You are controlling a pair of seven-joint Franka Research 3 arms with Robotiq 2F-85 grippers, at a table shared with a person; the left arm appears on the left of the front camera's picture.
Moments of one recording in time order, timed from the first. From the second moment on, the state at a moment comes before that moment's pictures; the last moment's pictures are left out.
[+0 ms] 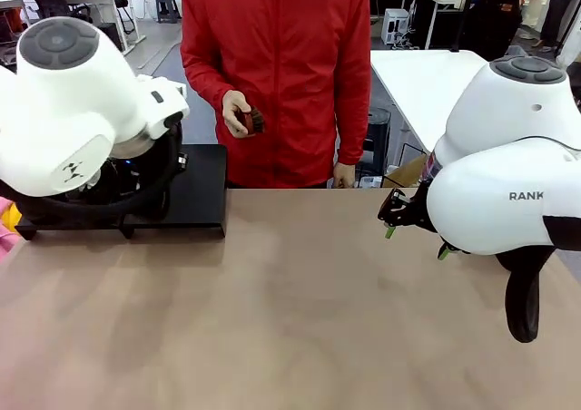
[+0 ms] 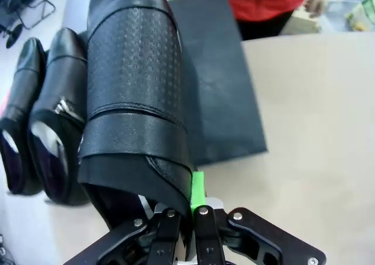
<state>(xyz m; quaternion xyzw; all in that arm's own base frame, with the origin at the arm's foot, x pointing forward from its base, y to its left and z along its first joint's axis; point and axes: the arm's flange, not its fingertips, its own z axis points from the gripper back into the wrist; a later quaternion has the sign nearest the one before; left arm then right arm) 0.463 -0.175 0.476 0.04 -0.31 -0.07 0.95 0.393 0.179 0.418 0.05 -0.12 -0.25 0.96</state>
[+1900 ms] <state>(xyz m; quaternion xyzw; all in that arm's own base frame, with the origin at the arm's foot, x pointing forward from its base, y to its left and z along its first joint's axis) 0.535 -0.159 0.415 0.11 -0.29 -0.10 0.95 0.393 0.179 0.418 0.05 -0.12 -0.25 0.96</state>
